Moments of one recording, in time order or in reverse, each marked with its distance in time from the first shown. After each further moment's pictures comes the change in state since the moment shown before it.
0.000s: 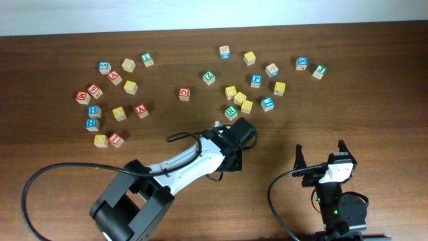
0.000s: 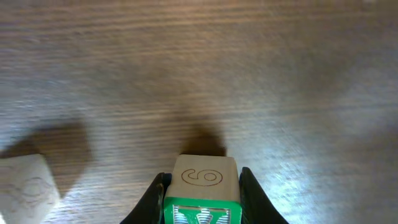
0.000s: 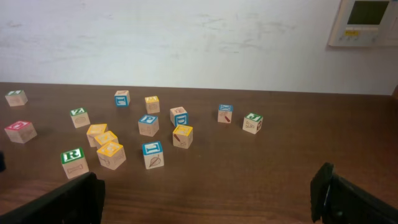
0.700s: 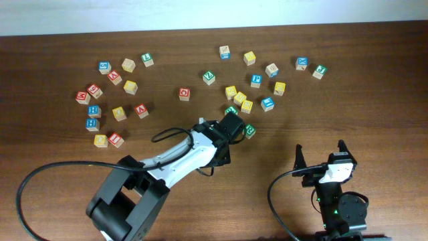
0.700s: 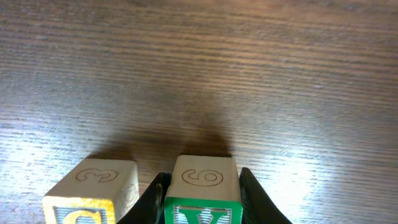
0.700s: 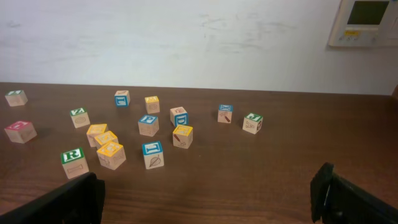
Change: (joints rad) left arm 0.076 0.001 0.000 -0.073 -0.069 -0.062; right arm 0.000 0.000 0.000 0.000 0.000 0.000
